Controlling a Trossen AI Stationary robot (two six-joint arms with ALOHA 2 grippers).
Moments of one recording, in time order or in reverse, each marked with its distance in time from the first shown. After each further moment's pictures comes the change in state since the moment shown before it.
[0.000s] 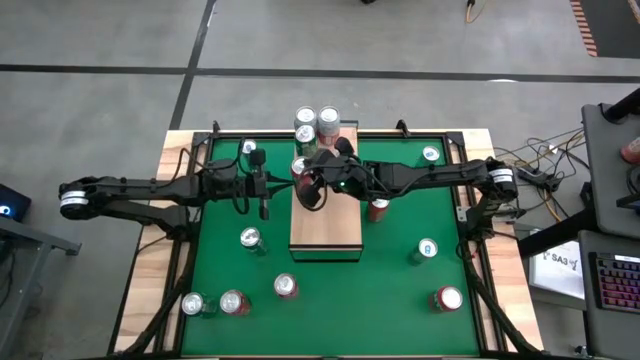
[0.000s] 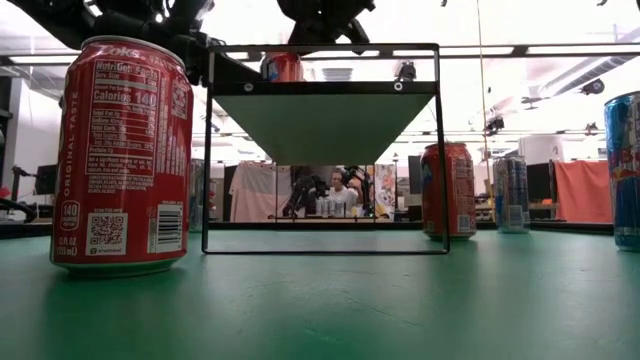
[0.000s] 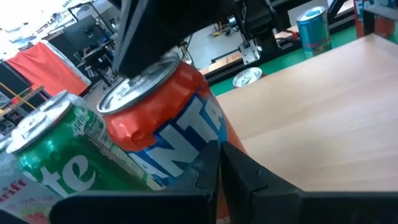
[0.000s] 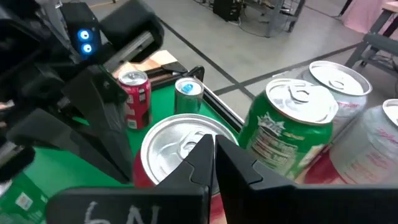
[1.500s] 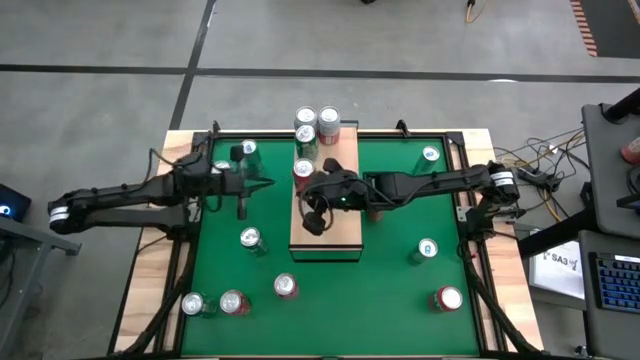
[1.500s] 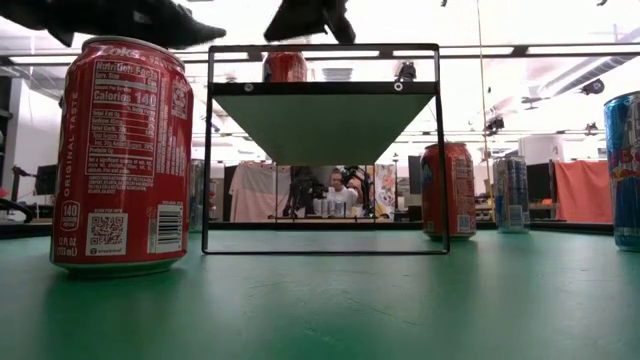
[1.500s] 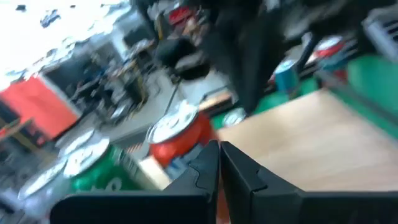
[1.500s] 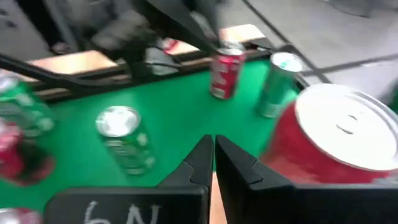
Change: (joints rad) left arm 0.045 -0.305 -0.001 -0.186 0.160 -0.018; right arm 0.077 -0.001 0.035 -0.097 -0.250 0.026
